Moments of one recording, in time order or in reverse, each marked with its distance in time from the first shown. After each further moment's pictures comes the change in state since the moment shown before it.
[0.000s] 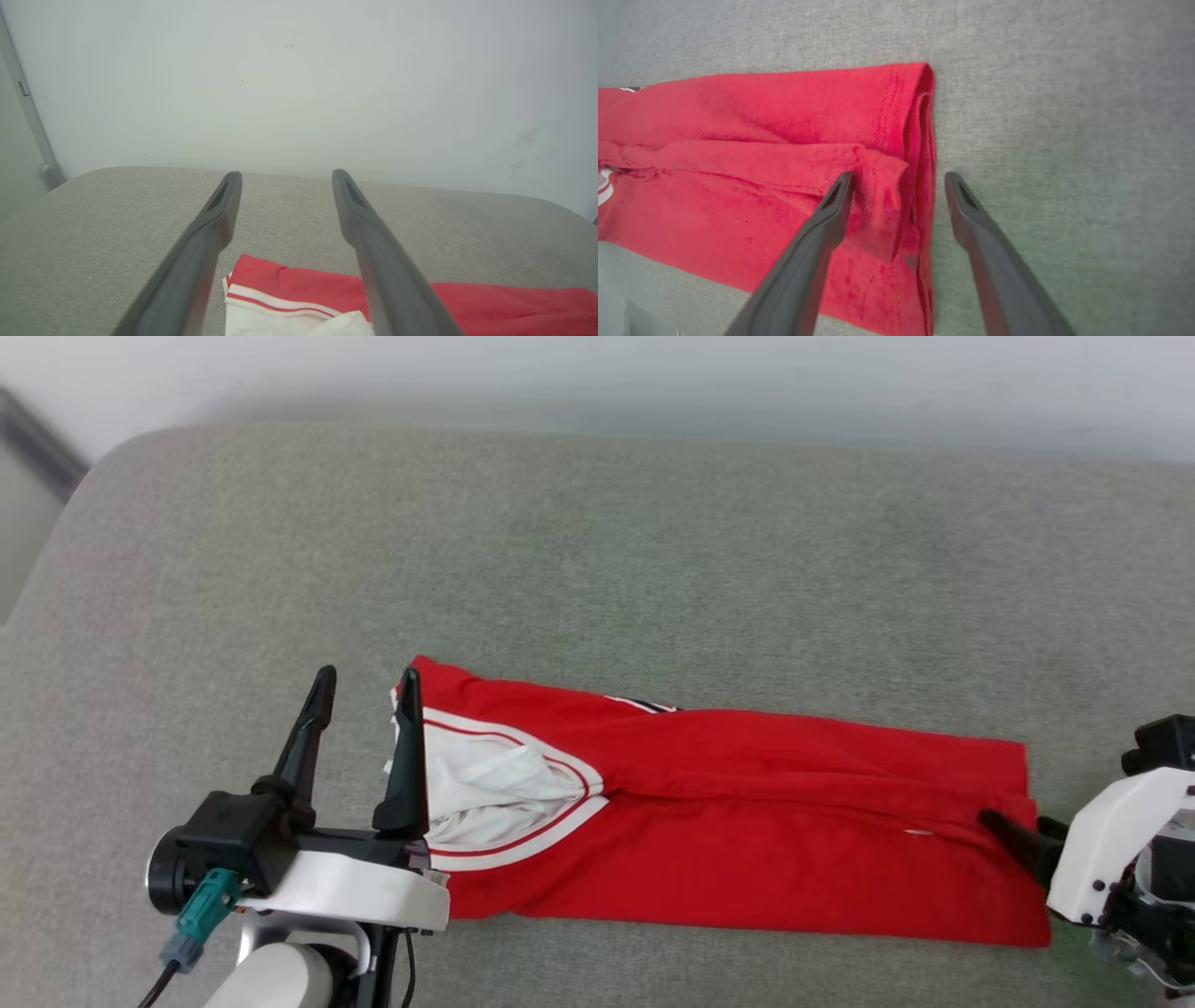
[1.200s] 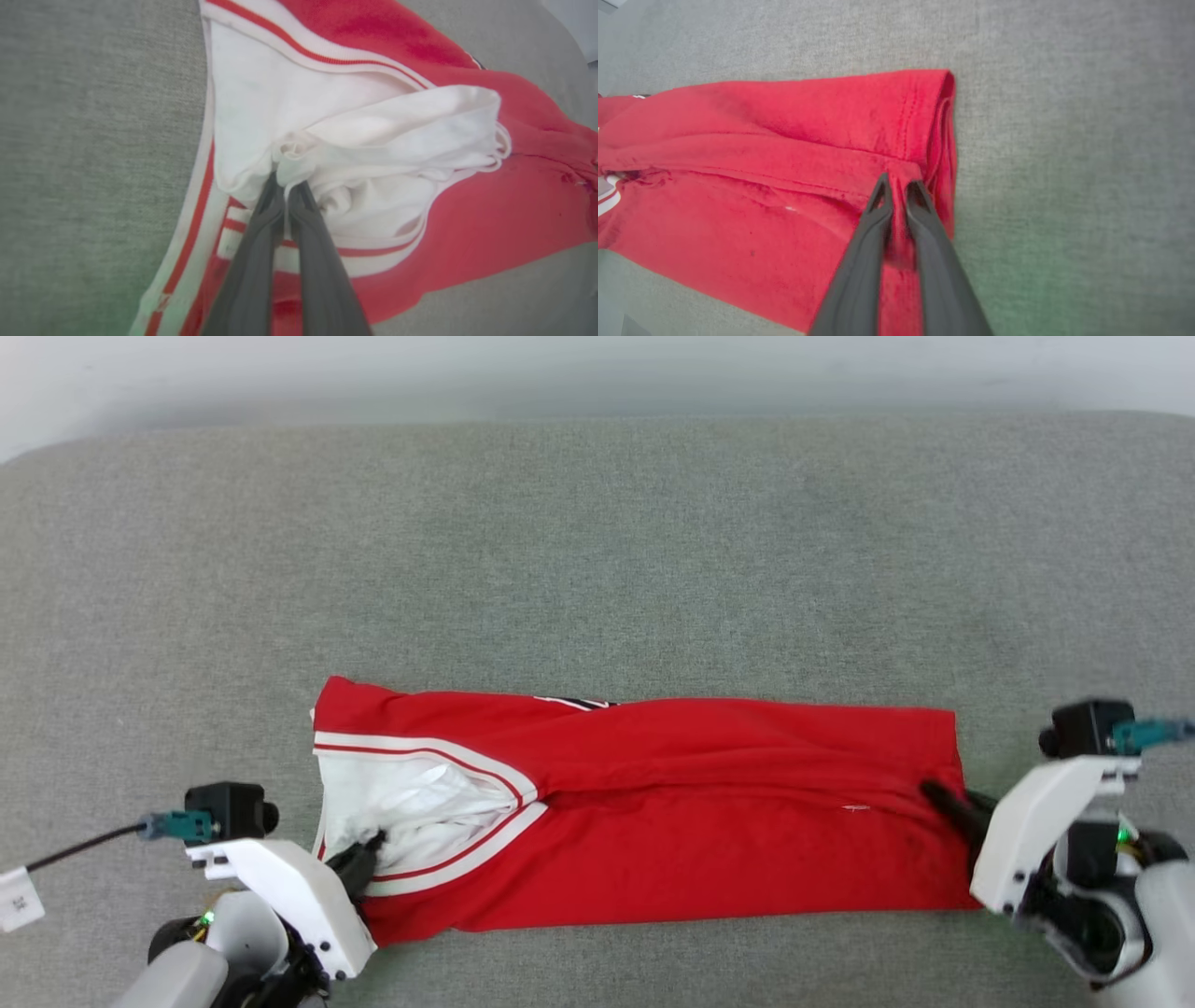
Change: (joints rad) left arm -0.036 0.124 -0.030 0.329 -0.488 -0.215 0.518; right arm -0.092 -0.009 0.212 0.108 0.072 0.000 -0.200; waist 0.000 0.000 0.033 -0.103
